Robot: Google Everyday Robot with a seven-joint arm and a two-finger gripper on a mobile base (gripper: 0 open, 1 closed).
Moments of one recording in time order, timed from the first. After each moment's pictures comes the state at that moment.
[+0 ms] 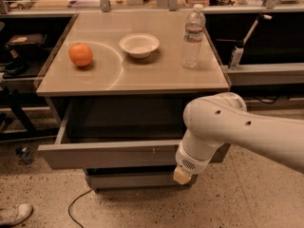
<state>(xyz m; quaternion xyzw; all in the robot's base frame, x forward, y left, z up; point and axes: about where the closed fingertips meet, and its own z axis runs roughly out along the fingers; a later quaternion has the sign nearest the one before) 0.404 -0.089 0.652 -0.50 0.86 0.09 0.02</state>
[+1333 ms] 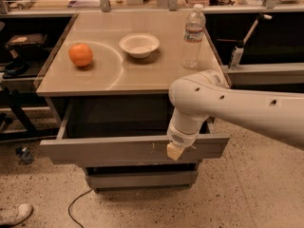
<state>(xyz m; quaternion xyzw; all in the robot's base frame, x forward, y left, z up) 0.482 -0.081 0.654 -0.50 0.86 0.05 0.03</state>
